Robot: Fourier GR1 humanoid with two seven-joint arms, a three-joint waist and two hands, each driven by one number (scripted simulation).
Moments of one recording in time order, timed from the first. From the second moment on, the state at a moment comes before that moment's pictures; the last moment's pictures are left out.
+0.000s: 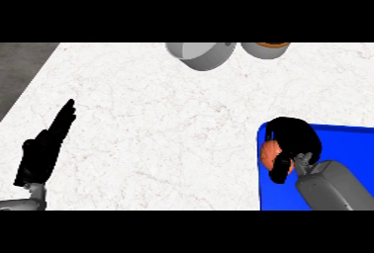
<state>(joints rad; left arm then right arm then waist) -0.03 0.33 -0.01 -1.55 -0.06 0.04 0.13 -0.34 -0.43 0.44 -1.54 0.70 0.48 0.78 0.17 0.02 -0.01</state>
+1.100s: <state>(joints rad) -0.10 0.32 -0.01 -1.49 -0.08 0.05 0.15 -1.14 -0.01 0.89 -1.16 1.13 0.17 0.98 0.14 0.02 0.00</state>
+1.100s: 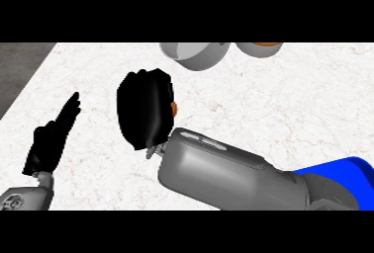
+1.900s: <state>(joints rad) -0.07 0.32 0.02 -1.50 -0.08 0.05 0.13 -1.48 0.00 0.77 -0.71 0.94 -0.19 0.82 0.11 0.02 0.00</state>
